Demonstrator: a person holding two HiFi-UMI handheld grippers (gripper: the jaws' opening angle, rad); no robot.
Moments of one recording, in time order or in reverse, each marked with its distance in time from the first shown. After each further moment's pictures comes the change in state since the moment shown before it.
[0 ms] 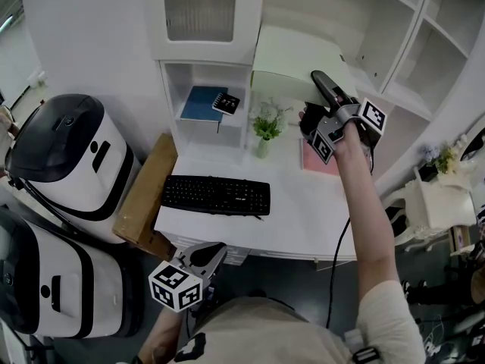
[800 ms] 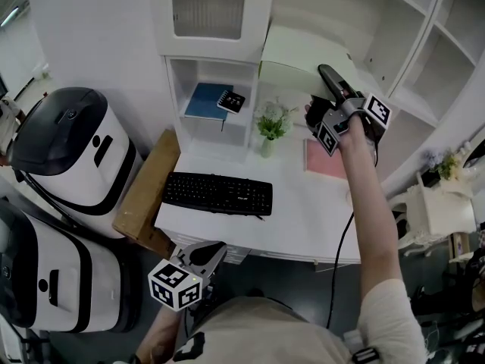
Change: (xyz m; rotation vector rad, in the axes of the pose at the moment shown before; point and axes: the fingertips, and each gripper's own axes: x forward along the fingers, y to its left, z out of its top) left arm 0.004 0.001 0.020 -0.032 0.036 0.030; right arm 0.033 -0.005 0.030 0.017 0.002 -0.036
